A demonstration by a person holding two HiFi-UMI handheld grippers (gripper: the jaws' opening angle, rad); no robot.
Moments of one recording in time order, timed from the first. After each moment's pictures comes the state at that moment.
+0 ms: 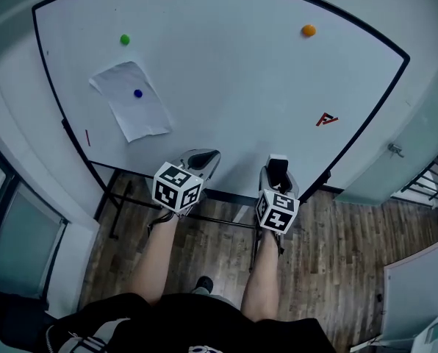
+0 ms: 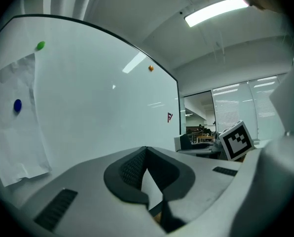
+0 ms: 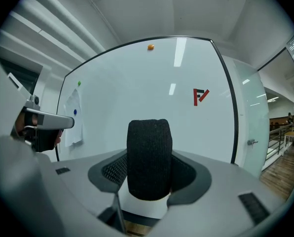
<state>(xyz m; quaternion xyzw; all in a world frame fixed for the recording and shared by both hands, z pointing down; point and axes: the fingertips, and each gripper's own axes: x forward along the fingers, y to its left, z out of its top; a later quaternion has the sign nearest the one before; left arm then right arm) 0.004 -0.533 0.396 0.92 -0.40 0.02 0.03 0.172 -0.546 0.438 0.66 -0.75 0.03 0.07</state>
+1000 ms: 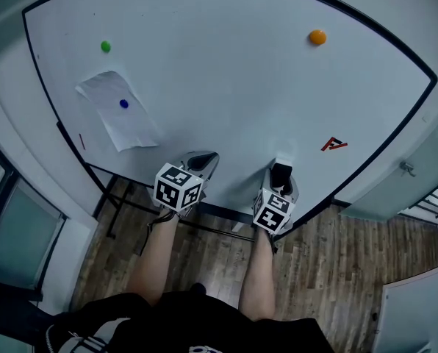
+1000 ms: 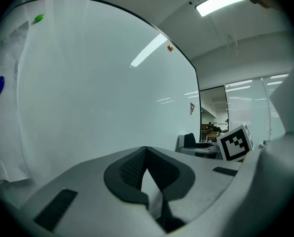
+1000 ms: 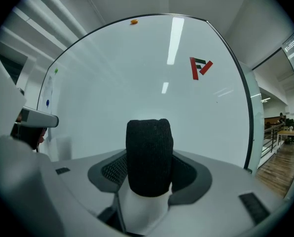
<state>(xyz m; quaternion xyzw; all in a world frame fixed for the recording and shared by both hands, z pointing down) 0.023 -0.633 0.420 0.89 -0.44 0.04 0.05 0.213 -0.657 0.460 0.69 -0.72 0.04 0.06</state>
